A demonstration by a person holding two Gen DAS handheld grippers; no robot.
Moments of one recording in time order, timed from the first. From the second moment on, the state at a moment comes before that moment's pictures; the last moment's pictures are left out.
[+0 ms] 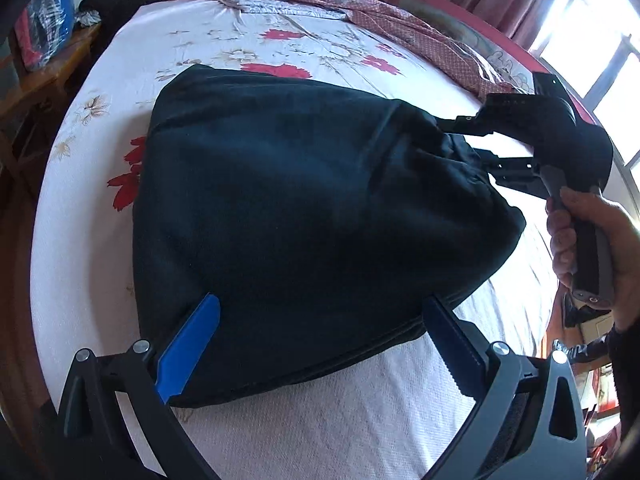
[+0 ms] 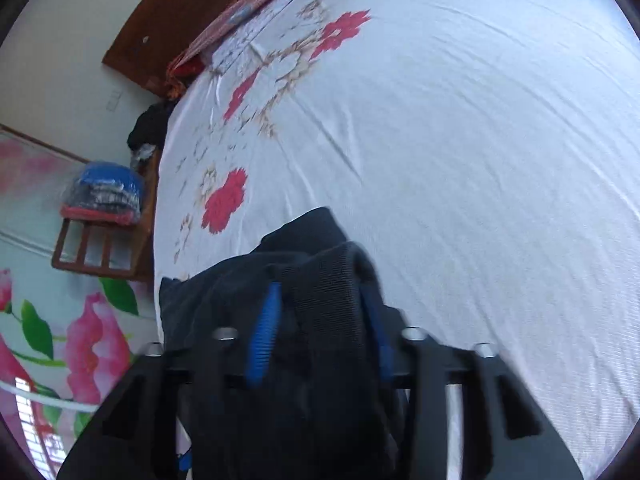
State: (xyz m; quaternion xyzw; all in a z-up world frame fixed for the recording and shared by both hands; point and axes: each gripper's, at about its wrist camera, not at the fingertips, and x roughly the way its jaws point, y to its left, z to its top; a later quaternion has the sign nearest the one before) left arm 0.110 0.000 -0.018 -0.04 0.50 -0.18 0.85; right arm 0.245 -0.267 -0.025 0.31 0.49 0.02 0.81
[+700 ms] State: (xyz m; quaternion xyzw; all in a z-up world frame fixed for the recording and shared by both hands) left arm 0.105 -0.011 -0.024 0.00 0.50 -0.17 0.85; right arm 0.124 -0.278 -0.026 0.44 0.41 0.08 0.79
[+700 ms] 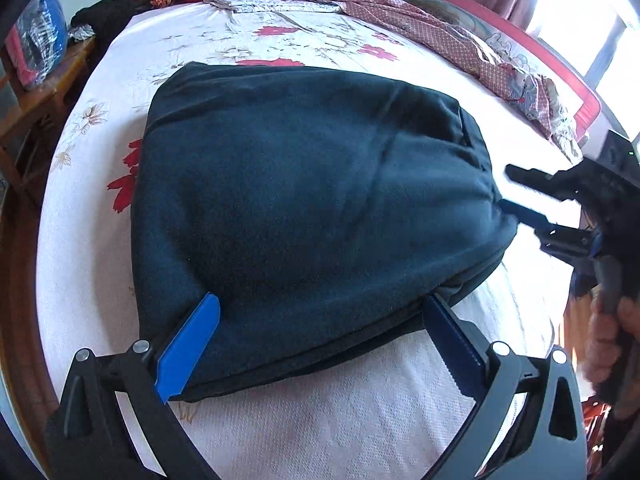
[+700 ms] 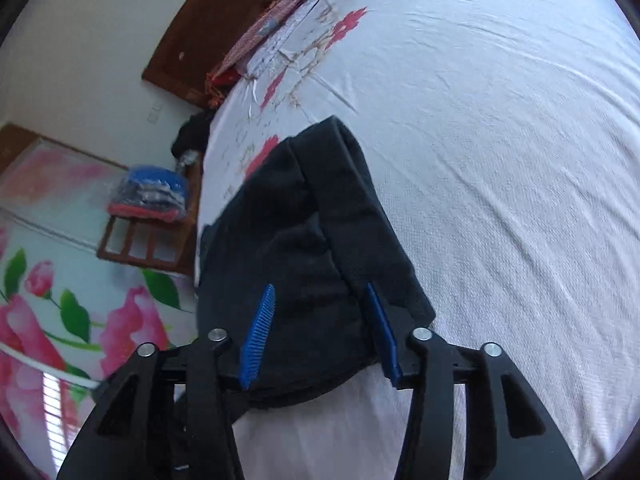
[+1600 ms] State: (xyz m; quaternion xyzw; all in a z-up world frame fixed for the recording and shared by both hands) left arm 0.038 0.046 -0.029 -0.04 0.50 -0.05 0.86; right arm 0.042 -0.156 -0.037 0.07 0.45 -0.06 0.89
